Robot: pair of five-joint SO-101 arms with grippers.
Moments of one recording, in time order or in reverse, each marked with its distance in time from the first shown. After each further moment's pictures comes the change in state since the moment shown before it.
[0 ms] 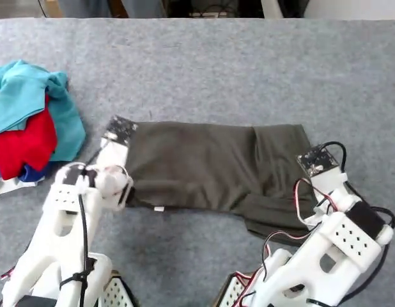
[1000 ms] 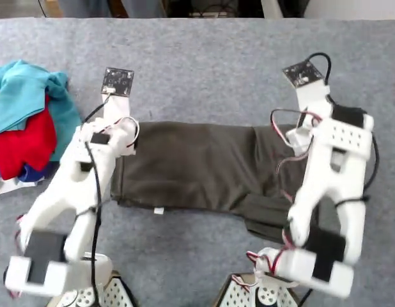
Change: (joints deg) left arm 1.3 31.5 -18.5 -32.3 12.1; right arm -26.1 47.6 -42.4 -6.9 -27.3
